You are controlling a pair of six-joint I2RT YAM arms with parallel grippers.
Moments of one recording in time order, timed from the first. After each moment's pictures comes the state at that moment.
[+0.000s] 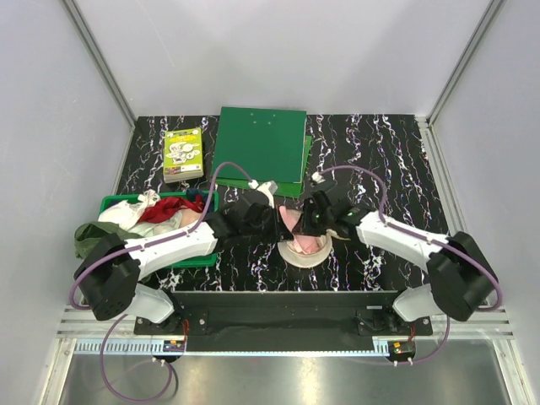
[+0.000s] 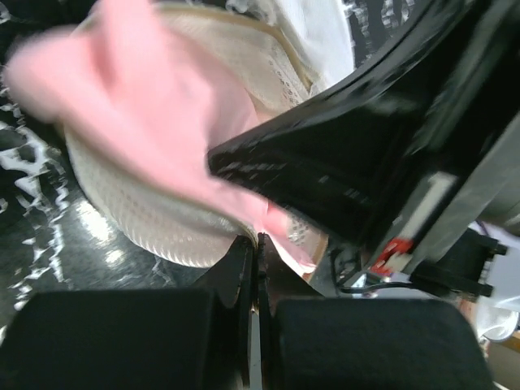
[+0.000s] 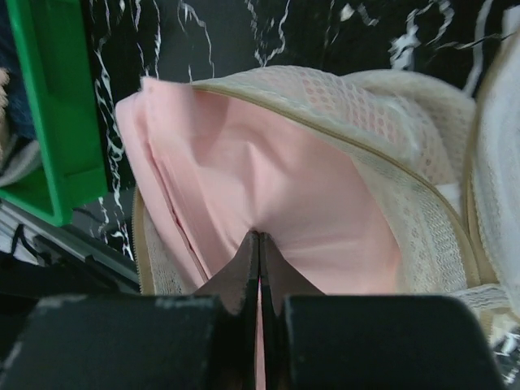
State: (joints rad) left arm -0.86 1.40 0.84 -0.10 0.17 -0.91; right arm 0.68 1.40 0.84 -0.25 -0.13 0.75
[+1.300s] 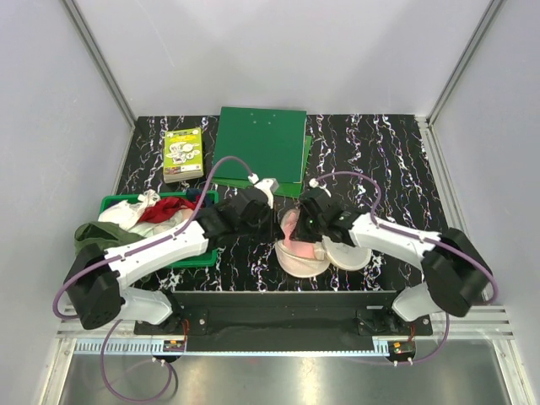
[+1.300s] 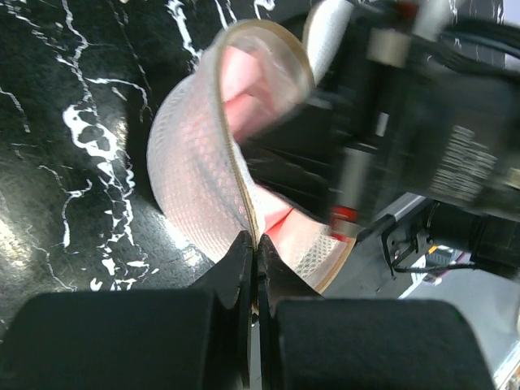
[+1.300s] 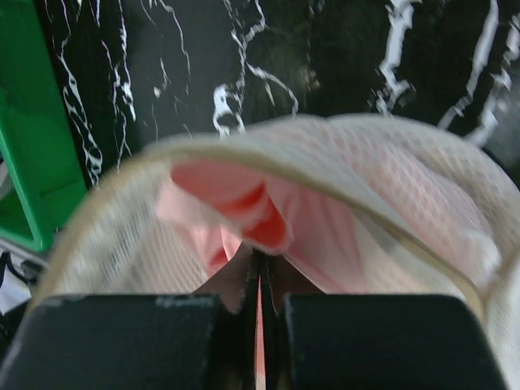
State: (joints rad) left arm -0.89 1.31 0.94 -0.36 0.07 -0.71; right arm 0.77 1.44 0.84 -0.29 -0.03 0.88
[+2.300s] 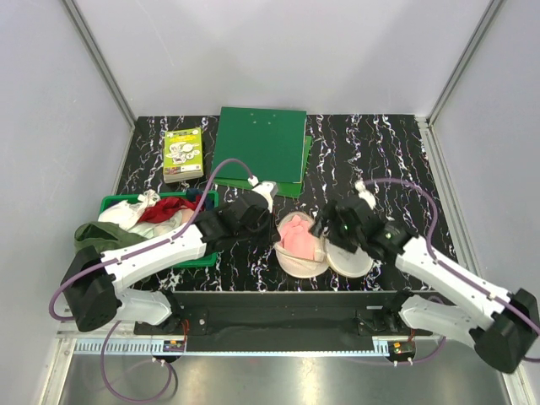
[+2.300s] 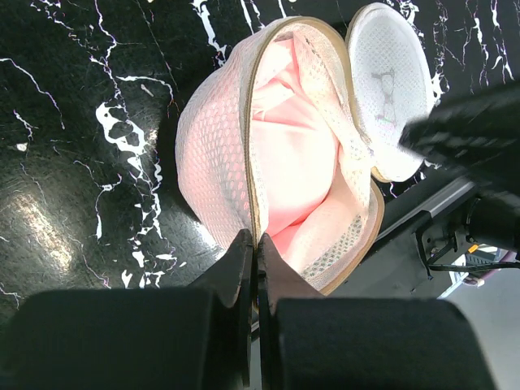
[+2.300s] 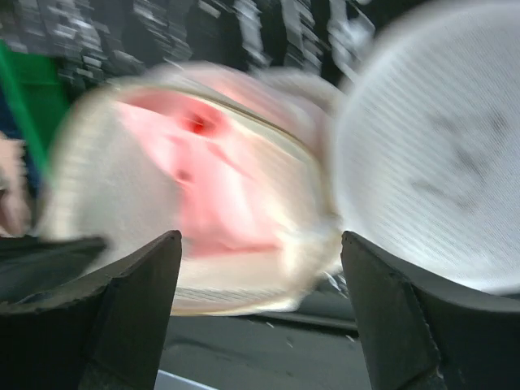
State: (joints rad) left arm -0.93 1.29 0.92 -0.39 -0.02 -0.65; right arm 0.73 1.03 0.81 -0.60 0.16 1.02
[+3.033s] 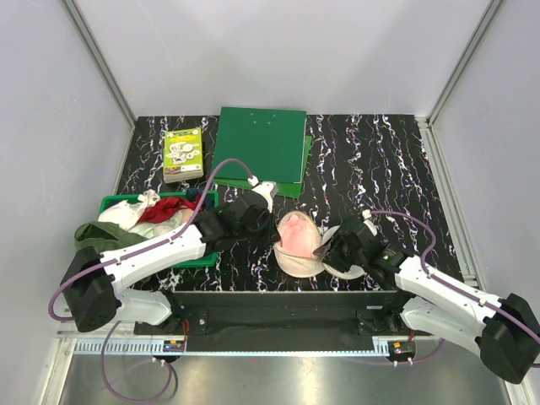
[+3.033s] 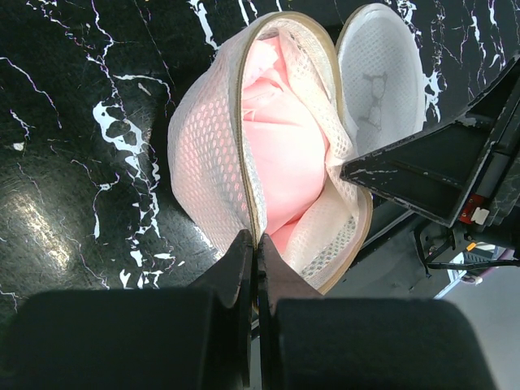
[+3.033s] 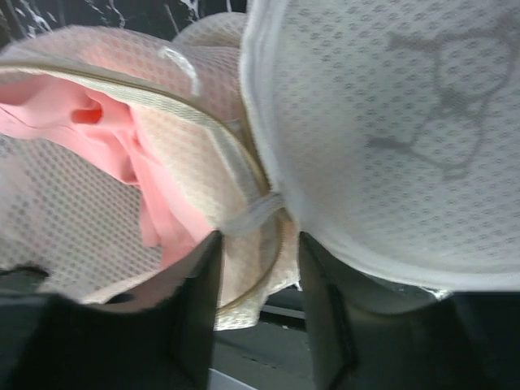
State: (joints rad) left arm -0.93 1.29 0.92 -0.39 -0.01 -0.66; right arm 0.74 0.92 0.45 -0.39 0.06 1.31
